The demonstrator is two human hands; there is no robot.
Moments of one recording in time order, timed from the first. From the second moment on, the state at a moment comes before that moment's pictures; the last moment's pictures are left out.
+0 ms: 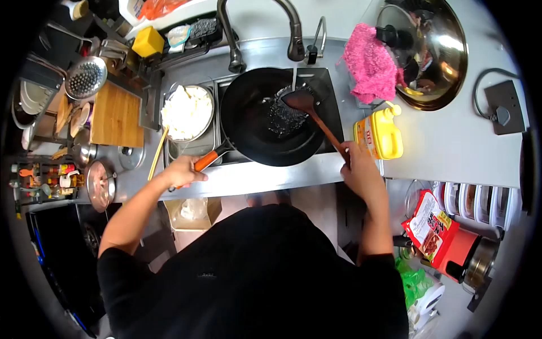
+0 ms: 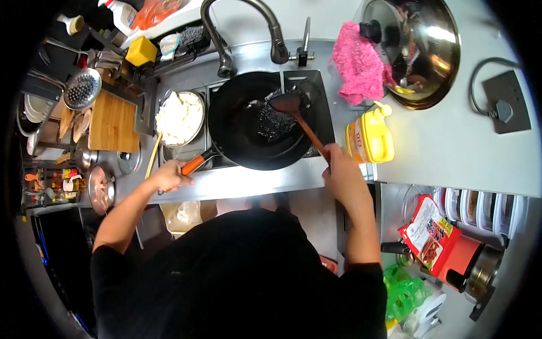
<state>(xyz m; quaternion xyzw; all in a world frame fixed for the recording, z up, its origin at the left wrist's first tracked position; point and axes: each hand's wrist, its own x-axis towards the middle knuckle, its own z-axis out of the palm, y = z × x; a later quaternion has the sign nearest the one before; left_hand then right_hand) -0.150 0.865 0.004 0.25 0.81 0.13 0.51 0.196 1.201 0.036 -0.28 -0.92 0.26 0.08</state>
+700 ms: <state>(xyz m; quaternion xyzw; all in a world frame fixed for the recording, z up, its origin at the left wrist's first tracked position) -0.181 0.849 -0.132 0.36 0.75 0.29 0.47 0.066 1.181 0.079 -0.14 -0.97 -0.01 -0.20</state>
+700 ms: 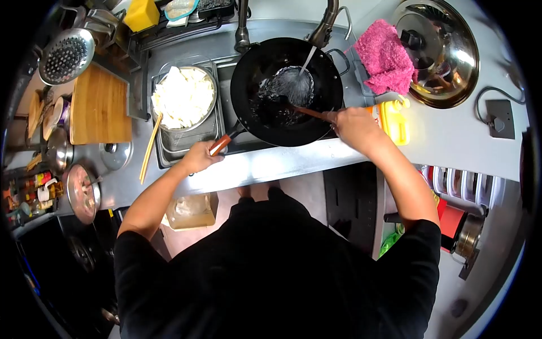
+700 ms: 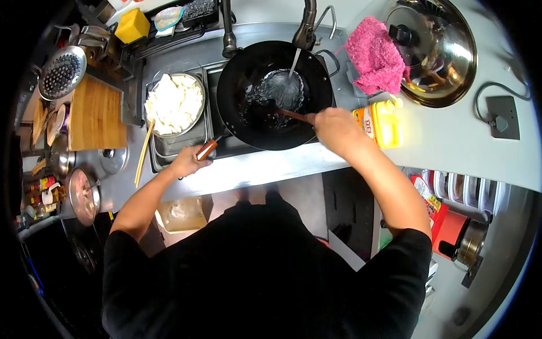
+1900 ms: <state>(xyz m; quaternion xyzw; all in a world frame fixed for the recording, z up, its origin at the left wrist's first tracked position) -0.041 0.845 -0.096 0.16 0.17 0.51 0.83 -0.012 1.162 0.270 0.05 -0.96 -0.19 -0.21</state>
